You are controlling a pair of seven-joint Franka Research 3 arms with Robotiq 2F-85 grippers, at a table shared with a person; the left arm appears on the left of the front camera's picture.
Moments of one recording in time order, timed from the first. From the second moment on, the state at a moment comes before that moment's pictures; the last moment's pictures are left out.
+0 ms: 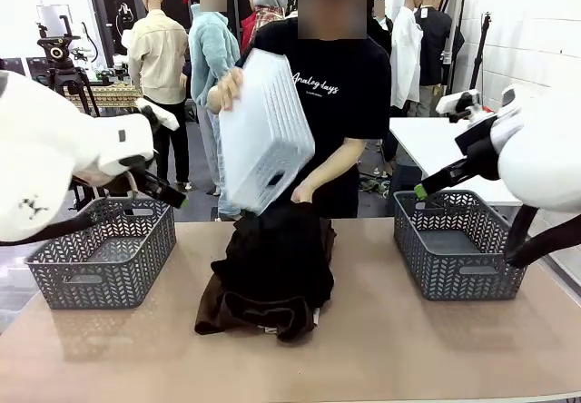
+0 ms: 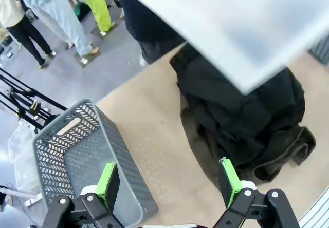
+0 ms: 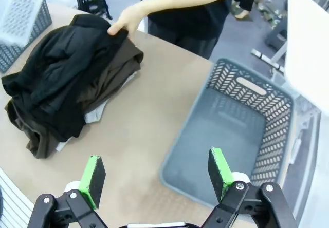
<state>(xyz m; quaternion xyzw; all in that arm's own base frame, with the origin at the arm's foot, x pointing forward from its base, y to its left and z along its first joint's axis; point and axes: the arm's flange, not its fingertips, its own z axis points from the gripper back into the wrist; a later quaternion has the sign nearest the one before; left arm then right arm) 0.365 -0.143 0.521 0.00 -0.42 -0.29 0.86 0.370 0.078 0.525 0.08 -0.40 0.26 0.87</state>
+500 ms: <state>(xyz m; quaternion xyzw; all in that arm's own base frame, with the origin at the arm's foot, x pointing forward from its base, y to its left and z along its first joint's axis) 0.361 -0.122 0.535 -0.01 -0.42 -0.28 0.86 0.362 0.075 0.532 0.10 -0.40 0.27 0.87</state>
